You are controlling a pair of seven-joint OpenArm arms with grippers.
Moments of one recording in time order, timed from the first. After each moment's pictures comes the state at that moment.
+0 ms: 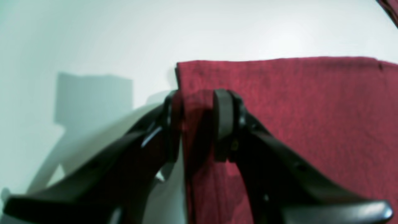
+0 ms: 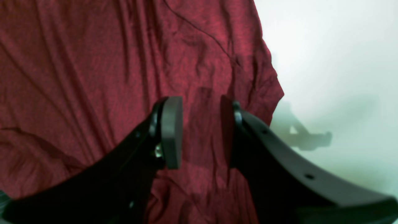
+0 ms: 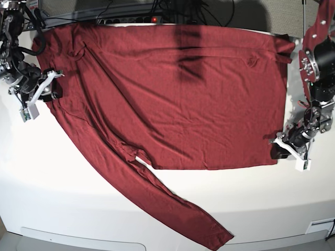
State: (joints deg) left arm -33.9 -18.6 -19.0 17.0 3.7 -38.1 0.8; right arm -17.1 31.0 22.3 96.7 36.3 31.1 -52.7
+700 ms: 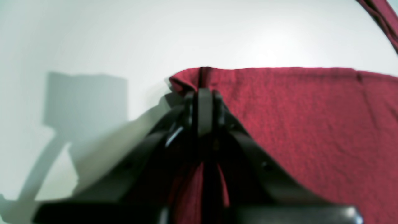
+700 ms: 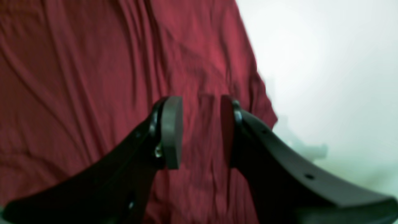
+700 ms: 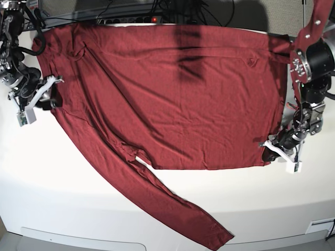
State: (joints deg) left arm -33.9 -15.5 -19.2 17.1 1.7 -38.1 3.3; right arm -16.8 31.0 22.3 96.7 36.3 31.1 -44.1
